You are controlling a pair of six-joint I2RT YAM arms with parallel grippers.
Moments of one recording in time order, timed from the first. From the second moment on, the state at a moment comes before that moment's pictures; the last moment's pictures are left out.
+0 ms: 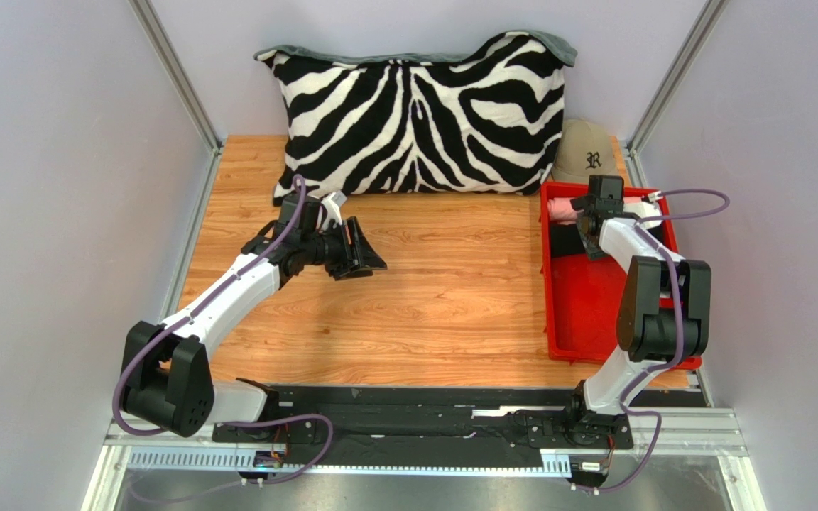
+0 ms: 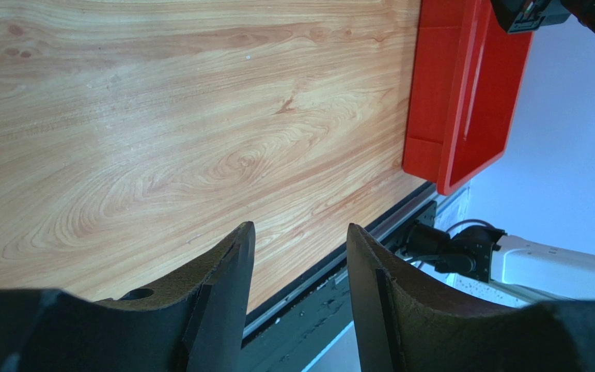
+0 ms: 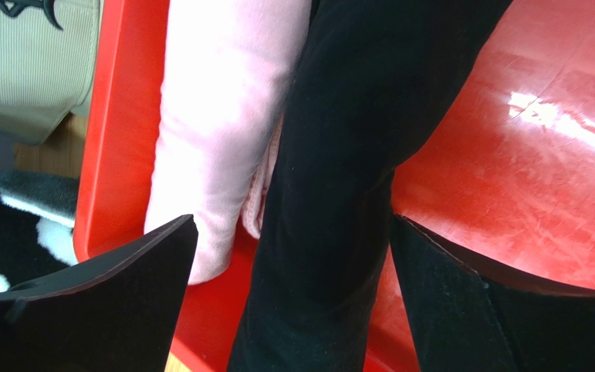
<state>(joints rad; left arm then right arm) -0.35 1.32 0.91 -0.36 0.54 -0.67 -0.10 1.70 1.09 -0.26 0.40 1.16</state>
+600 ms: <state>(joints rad) -0.35 1.32 0.90 -0.35 0.54 -0.67 -0.09 1.70 1.09 -0.24 0.31 1.24</state>
